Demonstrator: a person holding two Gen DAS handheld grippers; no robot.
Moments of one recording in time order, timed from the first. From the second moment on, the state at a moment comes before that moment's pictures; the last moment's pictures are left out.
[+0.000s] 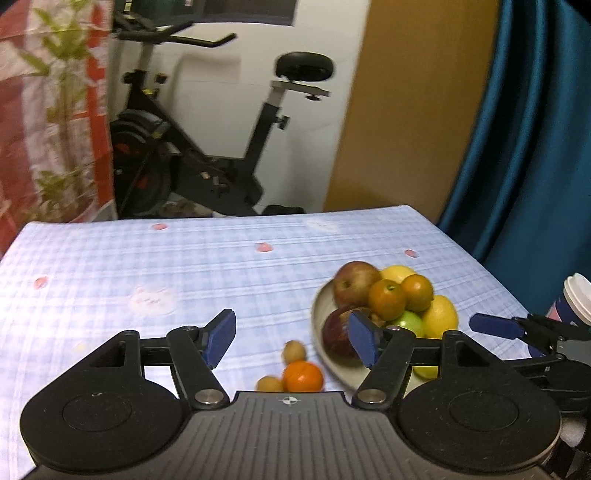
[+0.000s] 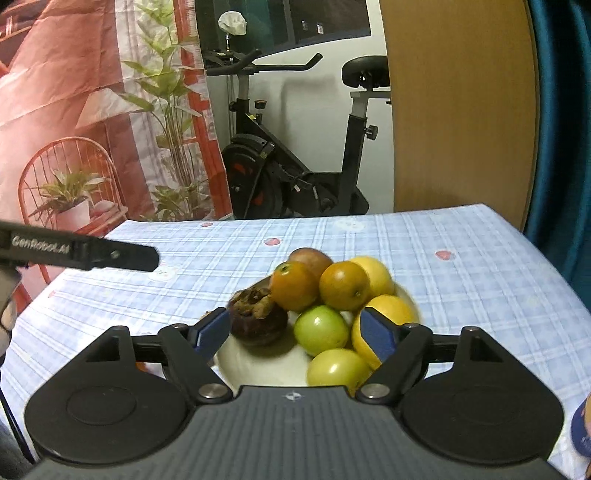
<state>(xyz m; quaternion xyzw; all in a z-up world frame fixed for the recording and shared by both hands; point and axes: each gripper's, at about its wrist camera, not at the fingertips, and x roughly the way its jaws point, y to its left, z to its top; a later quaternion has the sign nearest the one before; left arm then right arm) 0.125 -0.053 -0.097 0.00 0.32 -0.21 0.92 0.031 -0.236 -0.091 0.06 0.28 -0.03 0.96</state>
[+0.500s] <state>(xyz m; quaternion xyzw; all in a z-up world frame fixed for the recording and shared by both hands) 0.086 -0.001 -0.093 -0.02 0.32 -0.14 0.94 0.029 -0.208 -0.093 0.07 0.30 -0.01 0.95</state>
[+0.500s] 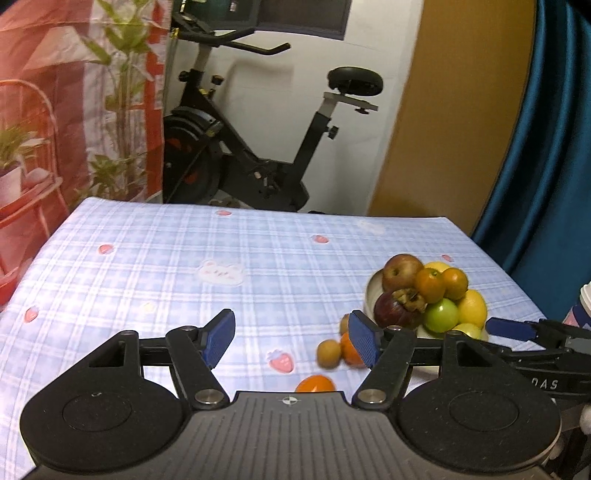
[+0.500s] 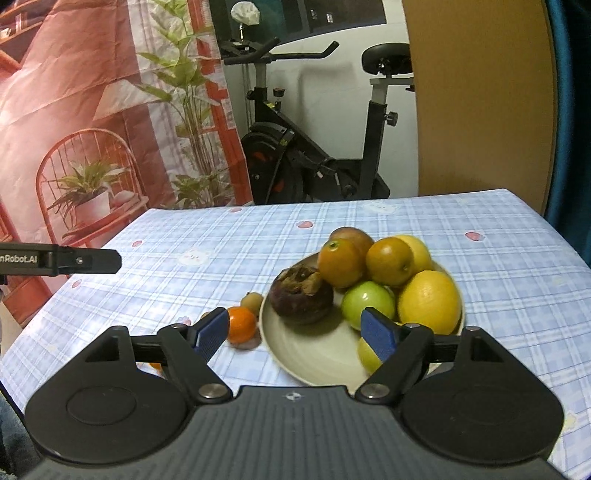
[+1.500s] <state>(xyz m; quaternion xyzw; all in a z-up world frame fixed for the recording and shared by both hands) 0.072 0.049 -0.120 -0.07 0.36 -0.12 0.92 0.054 -0.155 -0.112 0.01 0.35 0.07 0.93</state>
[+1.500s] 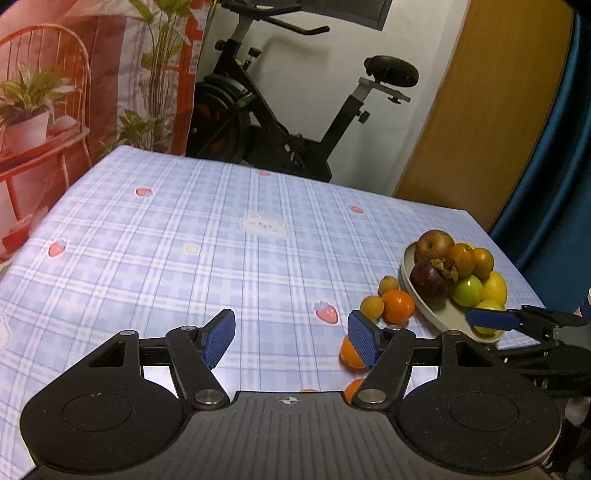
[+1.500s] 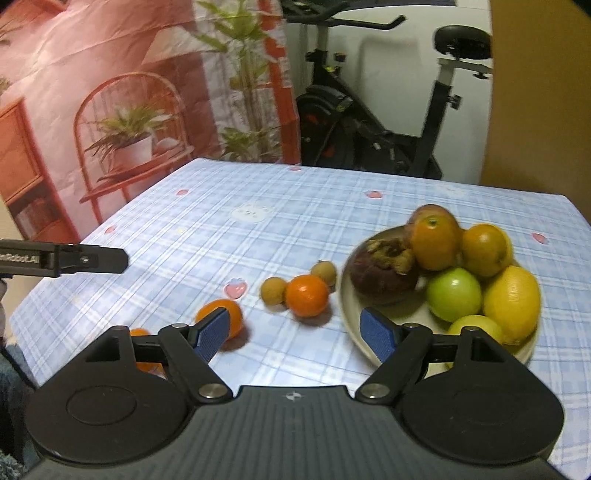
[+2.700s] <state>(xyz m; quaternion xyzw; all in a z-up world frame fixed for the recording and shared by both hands) 0.090 -0.018 -0.111 0.01 0.34 -0.18 0.92 0.035 -0.160 -0.150 0.03 0.33 0.12 0.93</state>
